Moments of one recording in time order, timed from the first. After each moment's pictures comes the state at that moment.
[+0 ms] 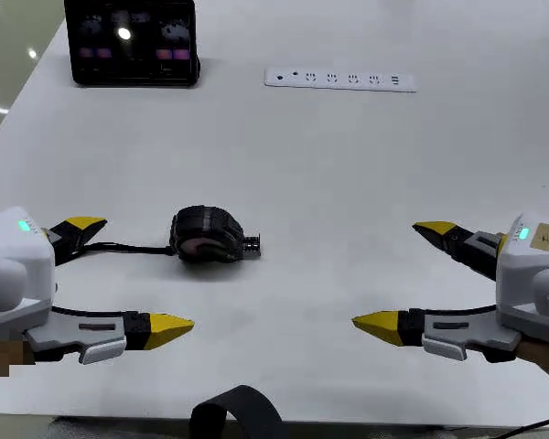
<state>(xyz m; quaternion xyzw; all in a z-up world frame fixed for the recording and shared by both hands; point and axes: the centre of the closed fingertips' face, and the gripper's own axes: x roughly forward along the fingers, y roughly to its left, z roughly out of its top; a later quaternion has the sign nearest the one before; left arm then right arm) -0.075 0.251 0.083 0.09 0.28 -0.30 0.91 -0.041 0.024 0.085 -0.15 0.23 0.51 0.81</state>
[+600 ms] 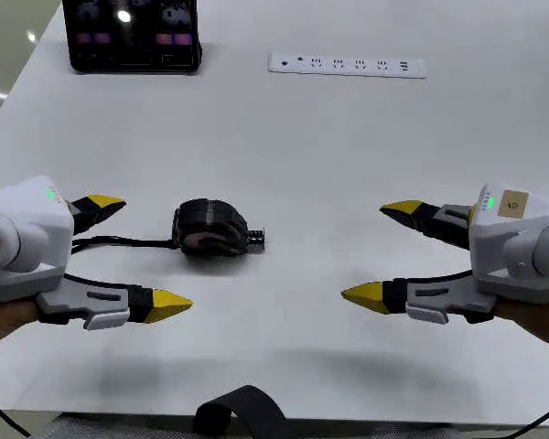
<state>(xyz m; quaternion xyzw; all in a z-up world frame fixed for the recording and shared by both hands) -0.051 0.253 0.067 0.13 0.30 -0.35 0.88 -0.023 0.056 0.077 -0.18 0.22 0.57 0.77</state>
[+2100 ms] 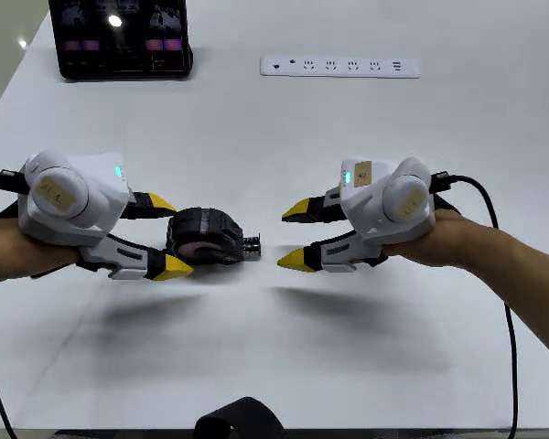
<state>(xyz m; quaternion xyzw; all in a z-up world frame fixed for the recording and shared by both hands) -0.009 0.237 0.032 0.23 0.33 -0.47 0.79 0.002 0.141 0.026 -0.27 0.20 0.68 0.66</state>
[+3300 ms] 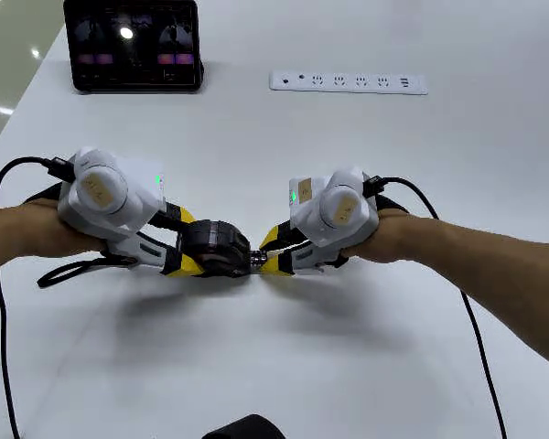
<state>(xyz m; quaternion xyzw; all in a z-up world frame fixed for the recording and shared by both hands) -0.003 0.229 0.021 0.28 0.33 -0.53 0.73 0.005 0.172 -0.010 -0.32 0.23 0.70 0.59</state>
